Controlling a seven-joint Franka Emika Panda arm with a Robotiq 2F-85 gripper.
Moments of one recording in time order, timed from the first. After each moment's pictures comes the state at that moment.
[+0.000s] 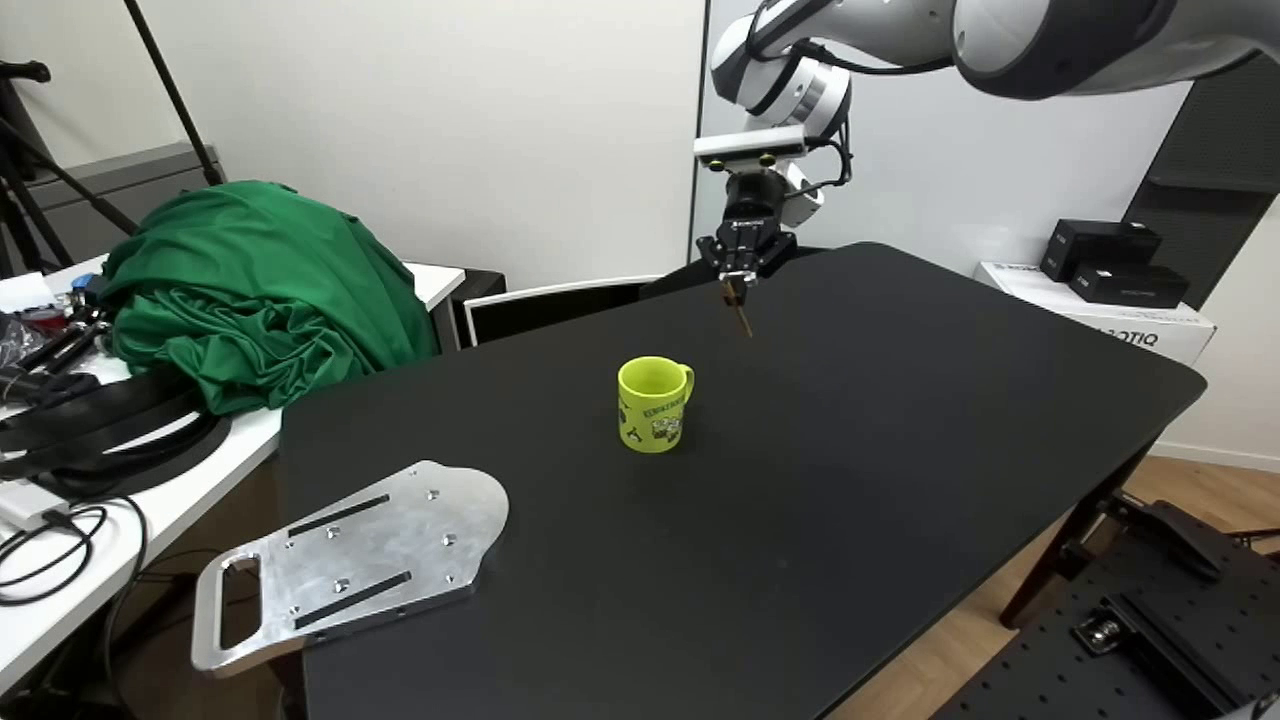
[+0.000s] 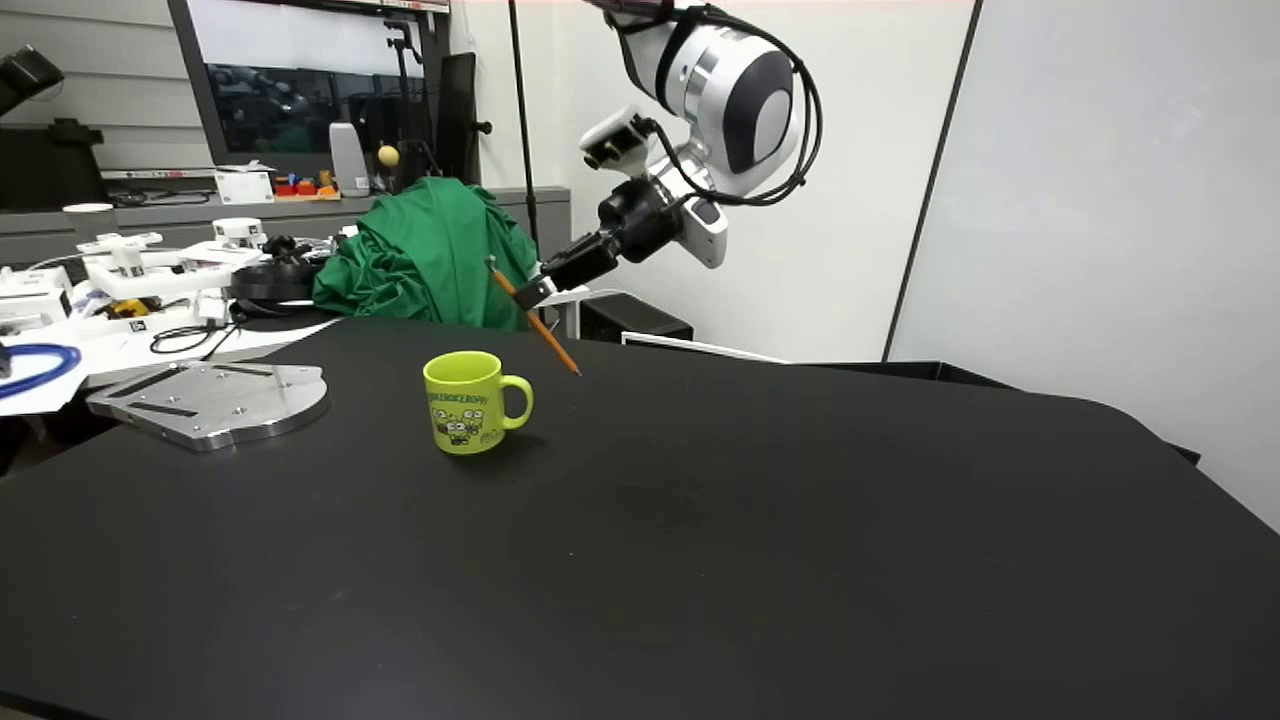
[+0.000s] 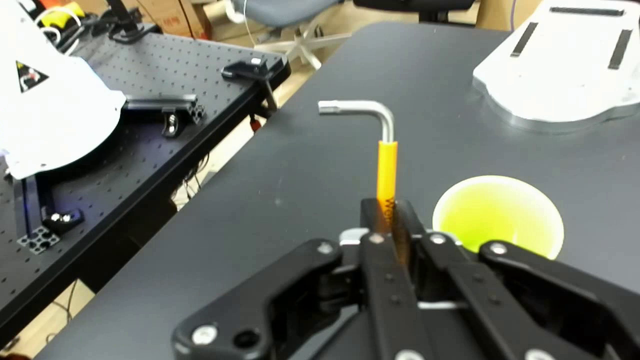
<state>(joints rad) -0.24 0.99 -0.10 -1.06 0.60 1.09 0.76</state>
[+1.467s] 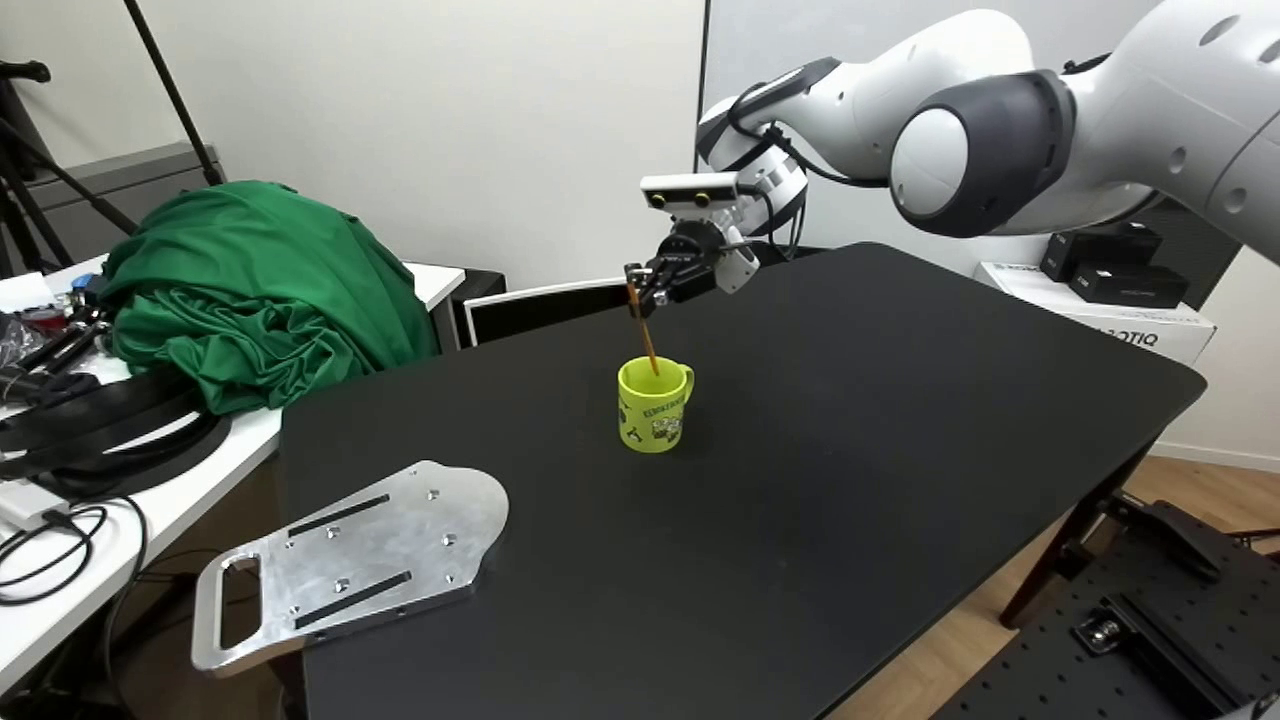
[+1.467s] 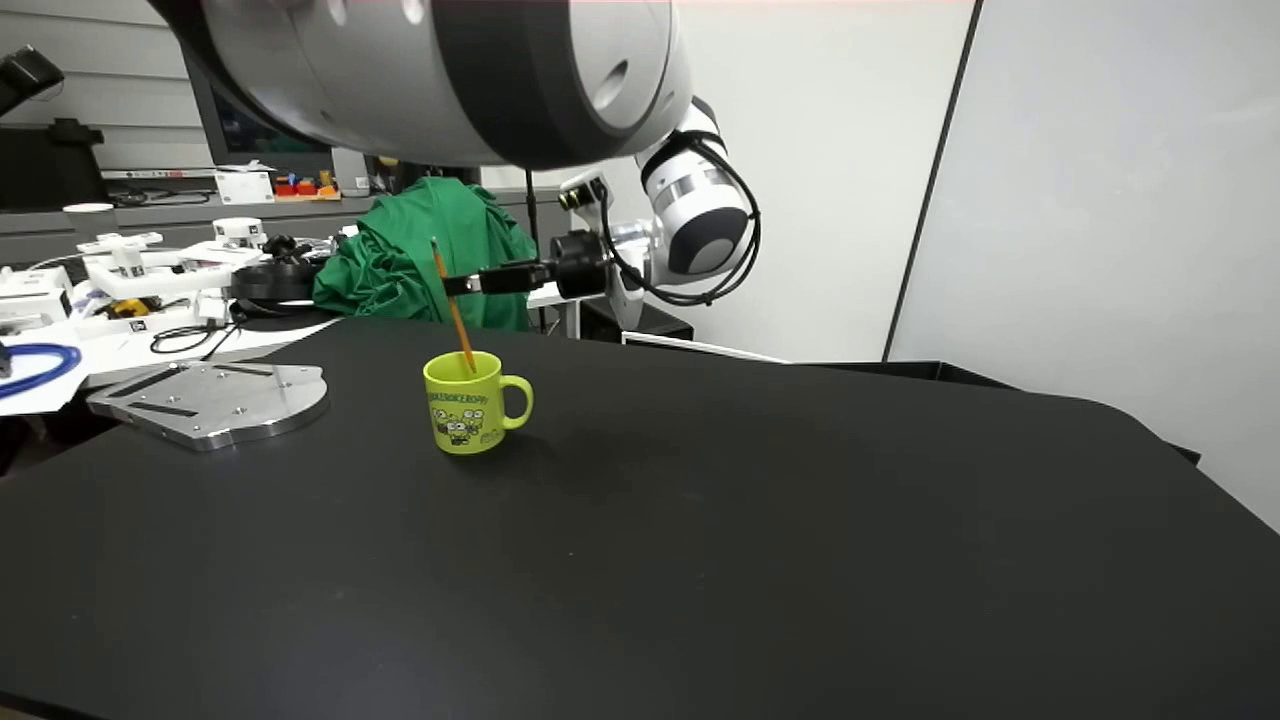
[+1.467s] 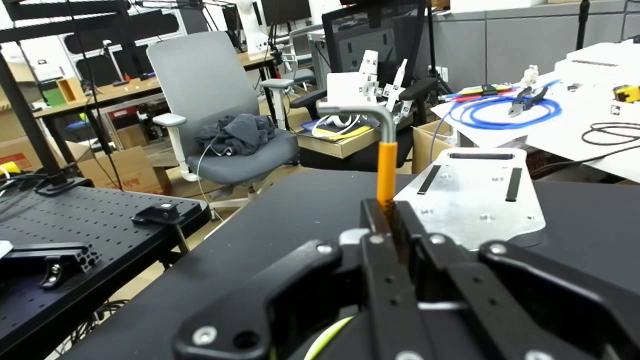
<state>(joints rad) -0.26 1.30 0.02 -0.80 0.98 0.99 1.02</state>
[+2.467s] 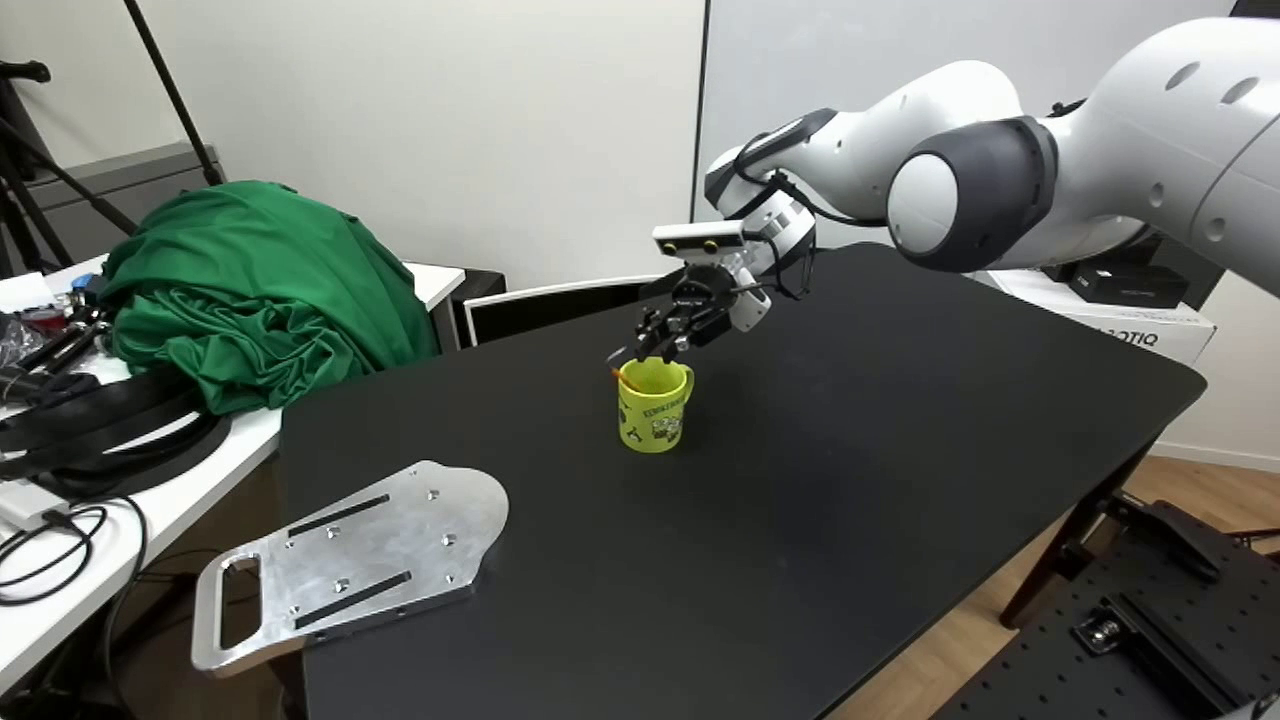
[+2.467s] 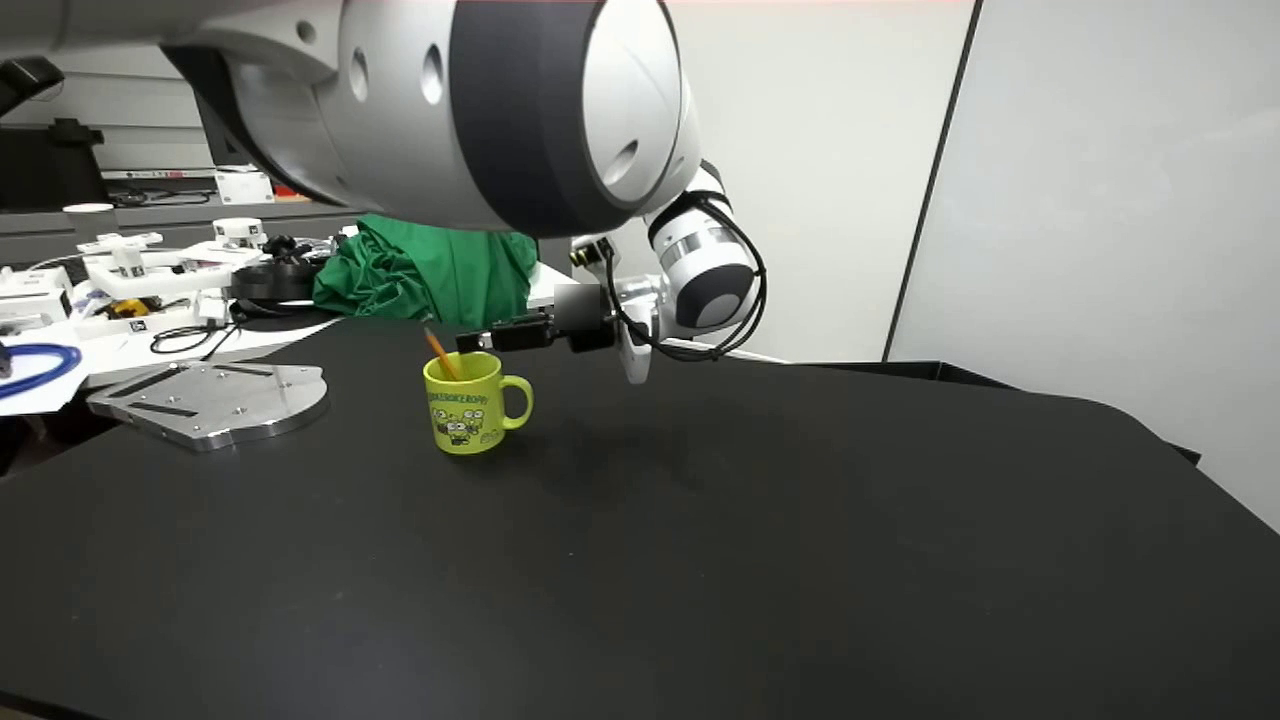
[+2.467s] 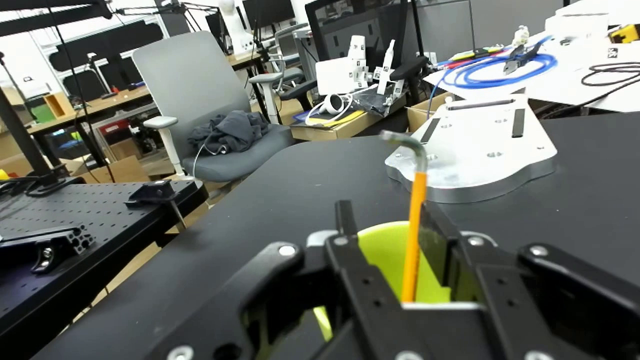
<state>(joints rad) -0.28 1.38 0.00 -0.80 0.96 1.04 1.02</state>
